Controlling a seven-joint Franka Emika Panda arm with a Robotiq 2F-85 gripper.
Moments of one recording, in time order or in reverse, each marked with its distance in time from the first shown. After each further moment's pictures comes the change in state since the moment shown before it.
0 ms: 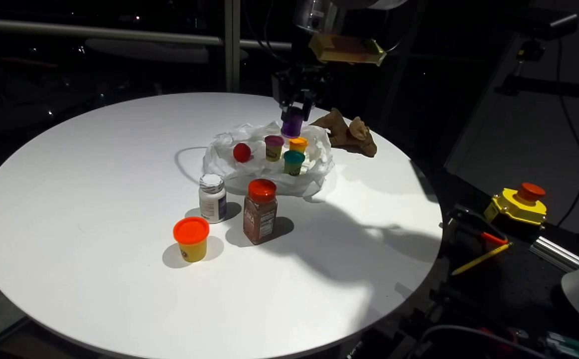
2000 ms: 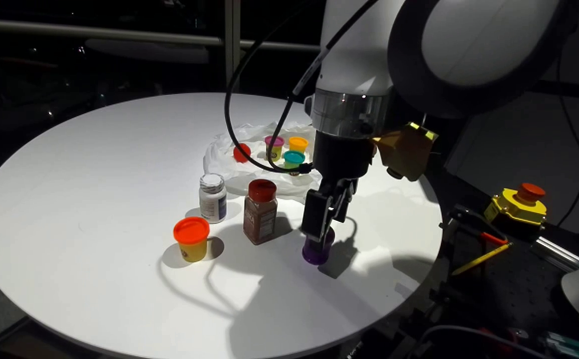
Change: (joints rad) arm 0.140 -0.064 0.233 -0.391 0.144 0.113 -0.232
